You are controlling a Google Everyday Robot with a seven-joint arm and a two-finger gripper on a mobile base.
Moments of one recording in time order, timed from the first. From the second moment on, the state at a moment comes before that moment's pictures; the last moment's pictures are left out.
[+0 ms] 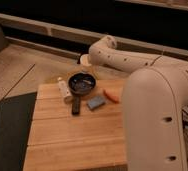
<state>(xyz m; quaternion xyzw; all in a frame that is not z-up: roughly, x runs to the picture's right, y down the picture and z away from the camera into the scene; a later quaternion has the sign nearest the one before) -0.007 -0.139 0.886 -0.11 -0.02 0.78 0.61</state>
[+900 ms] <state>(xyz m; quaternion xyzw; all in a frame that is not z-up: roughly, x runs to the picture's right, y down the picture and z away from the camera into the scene) -0.020 -0.054 0.956 -0.16 0.09 0.74 0.65</state>
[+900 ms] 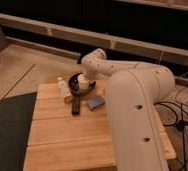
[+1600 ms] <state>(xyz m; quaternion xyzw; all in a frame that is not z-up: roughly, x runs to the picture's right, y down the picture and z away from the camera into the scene) -0.025 -0.053 0.975 -0.17 0.12 0.72 0.66</state>
